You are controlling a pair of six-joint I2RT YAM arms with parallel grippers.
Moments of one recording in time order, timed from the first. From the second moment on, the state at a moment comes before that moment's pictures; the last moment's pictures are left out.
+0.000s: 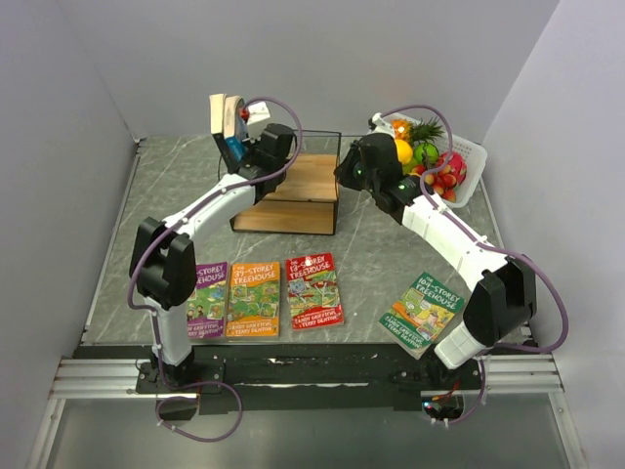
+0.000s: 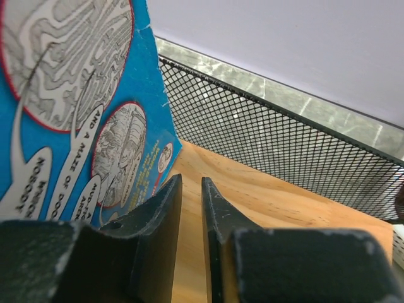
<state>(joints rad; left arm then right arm) -0.55 1.90 1.66 -0.22 -0.69 -0.55 0.51 1.56 1.41 -0.29 0.14 0.63</state>
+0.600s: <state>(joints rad) -0.67 1.97 1.64 -0.15 -0.84 -0.43 0.50 1.56 1.40 -0.29 0.12 0.65</state>
